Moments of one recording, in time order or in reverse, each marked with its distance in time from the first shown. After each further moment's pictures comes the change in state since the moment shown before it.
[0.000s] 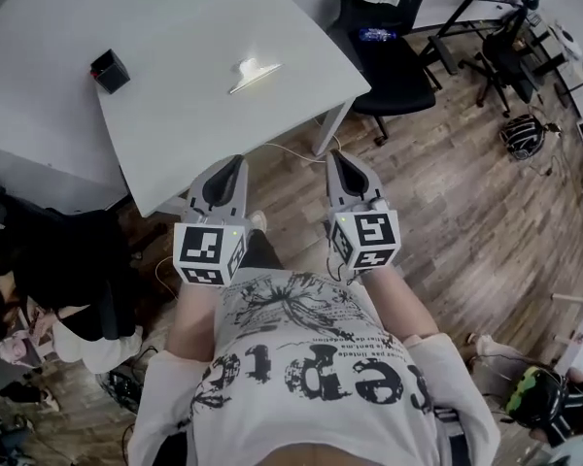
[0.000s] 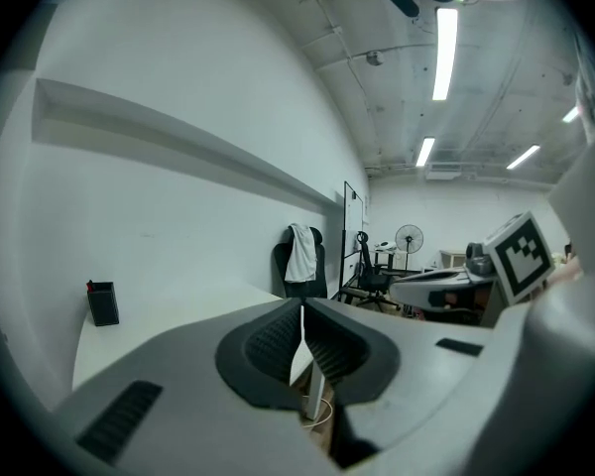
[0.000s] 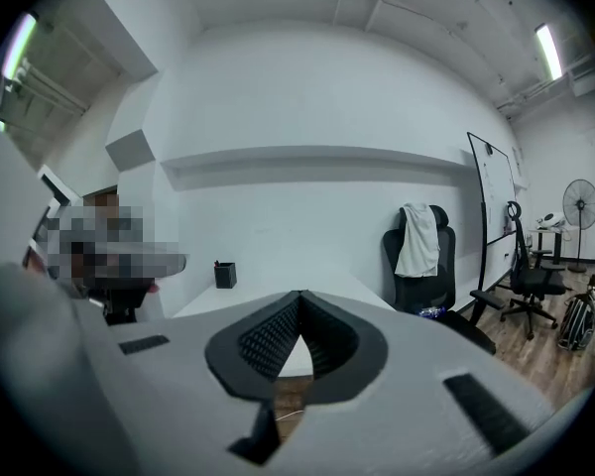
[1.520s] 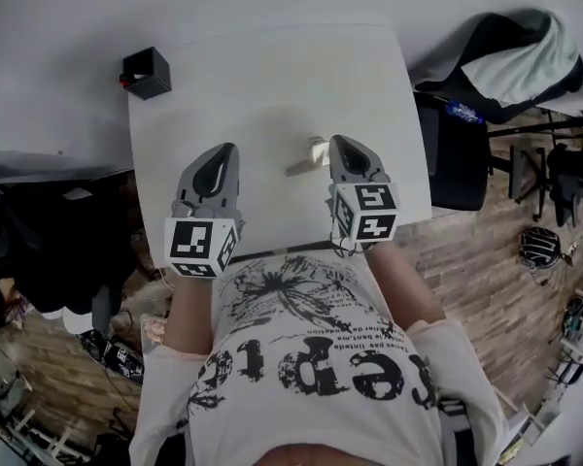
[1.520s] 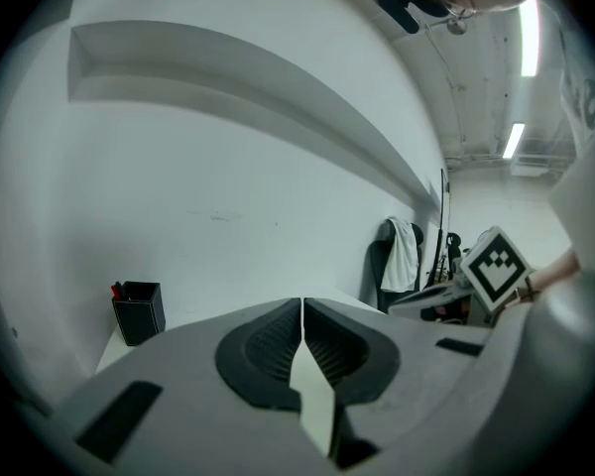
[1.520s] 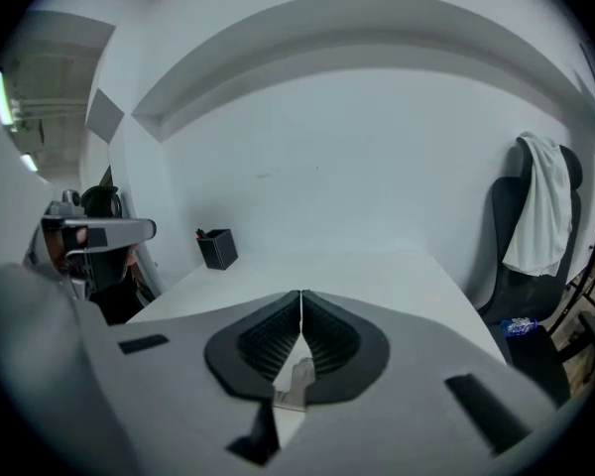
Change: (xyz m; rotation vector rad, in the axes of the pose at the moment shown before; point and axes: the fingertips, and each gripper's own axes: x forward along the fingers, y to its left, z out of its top) left arm 0.185 0.293 0.003 -0.154 0.040 0.385; right arm 0.413 0.007 -0.005 -0.058 0.339 0.350
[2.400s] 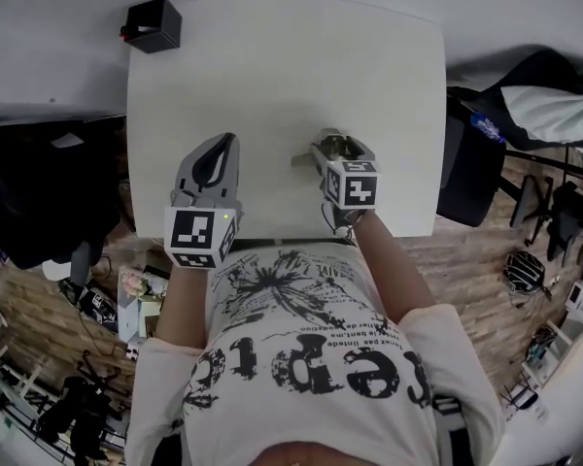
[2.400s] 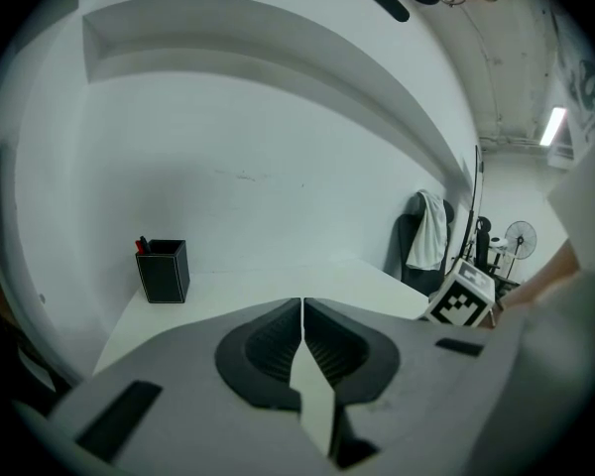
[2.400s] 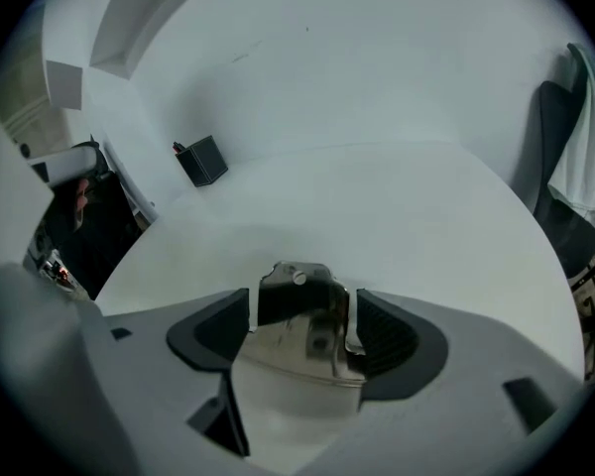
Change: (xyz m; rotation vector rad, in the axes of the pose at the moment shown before) left arm 0.020 0.027 -0.067 -0.060 0.157 0.149; right arm 0.096 -0.014 -0.149 0.040 0.474 0.102
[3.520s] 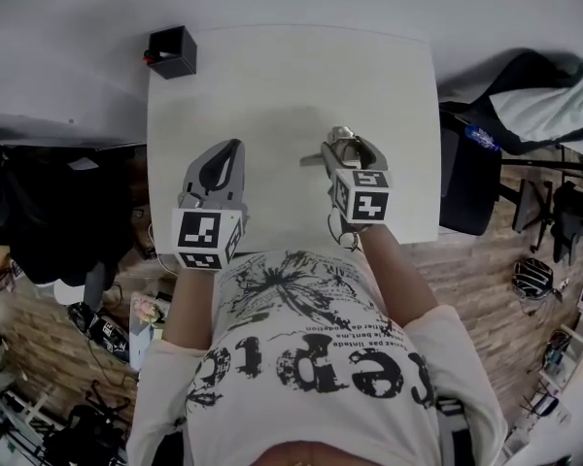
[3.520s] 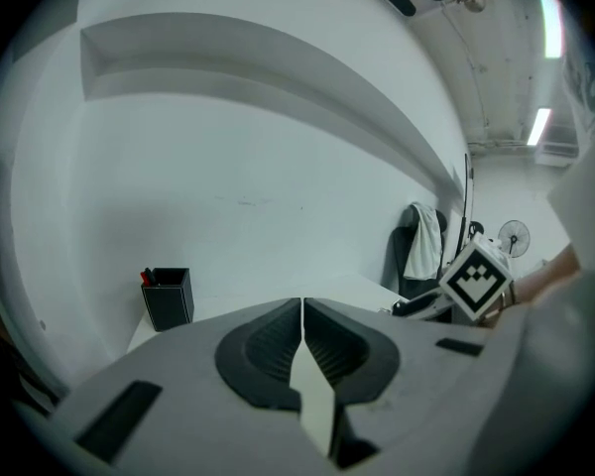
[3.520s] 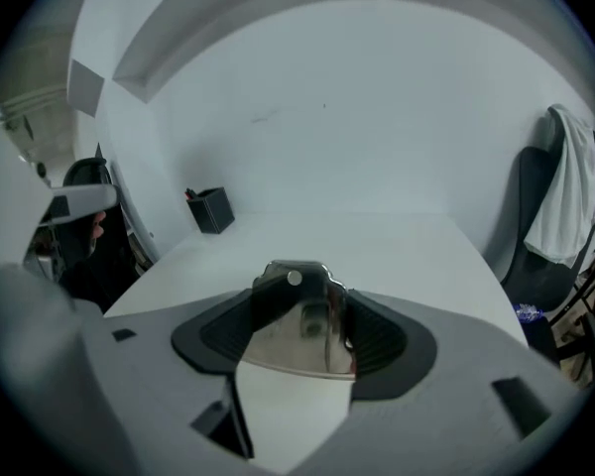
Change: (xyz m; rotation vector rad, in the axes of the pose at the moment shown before) left arm -0.023 0.018 0.038 0.037 -0.074 -0.029; right arm -0.064 0.029 0.077 -0.049 -0.237 -0.086
